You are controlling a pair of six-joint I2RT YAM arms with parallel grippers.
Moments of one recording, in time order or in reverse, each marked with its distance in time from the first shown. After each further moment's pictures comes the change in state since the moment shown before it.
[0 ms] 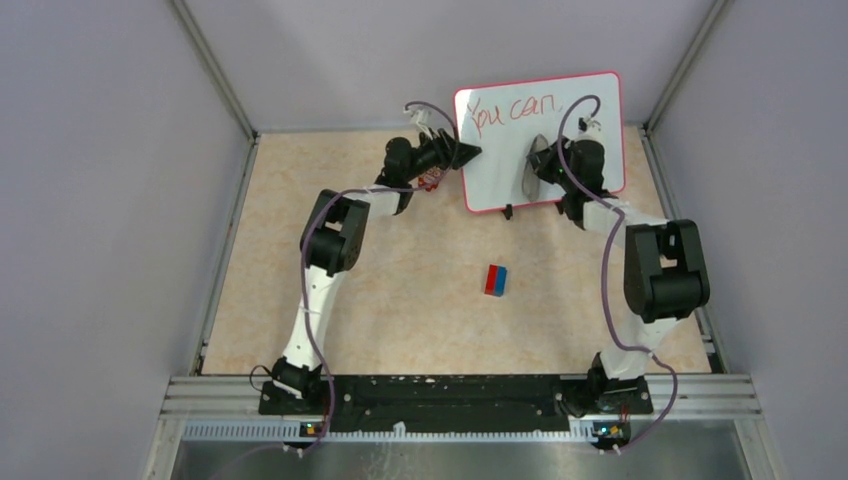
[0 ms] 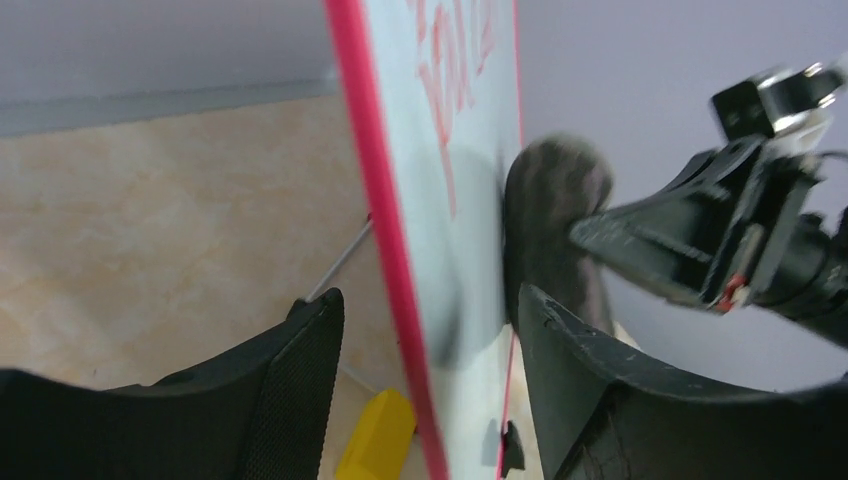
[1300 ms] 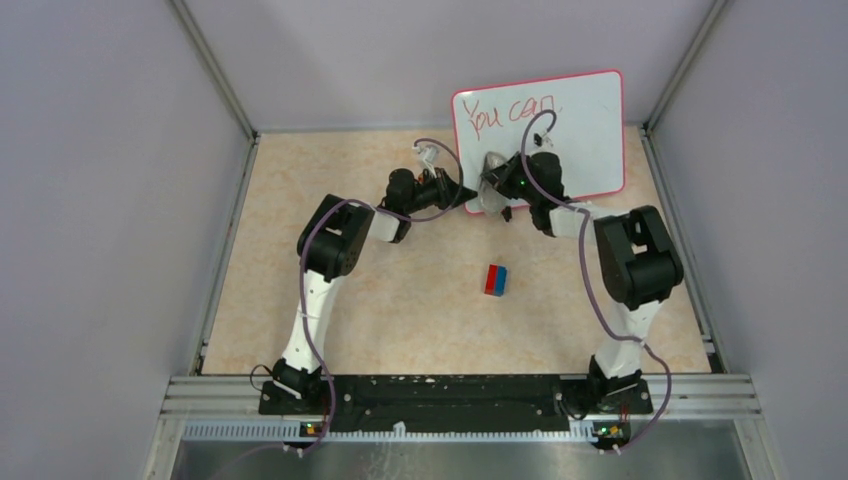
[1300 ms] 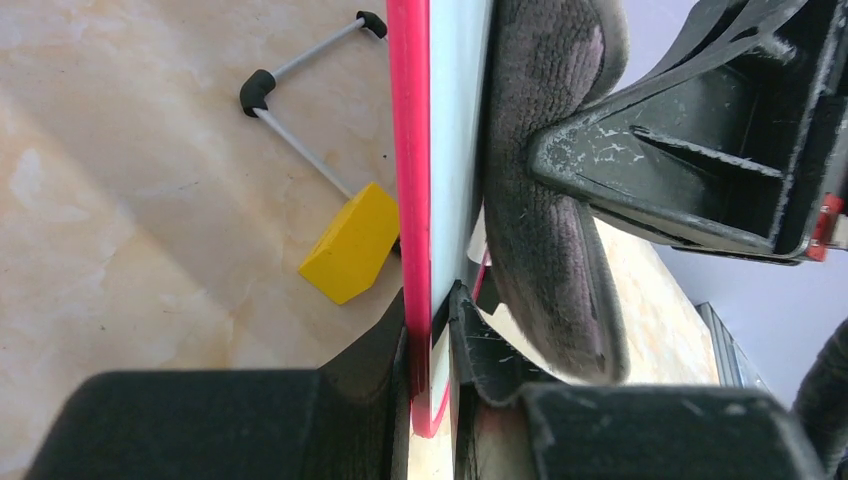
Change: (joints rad) left arm -0.040 -0.071 -0.361 0.066 0.055 0.065; right arm 0.182 0.132 0.046 0.045 -0.043 0.199
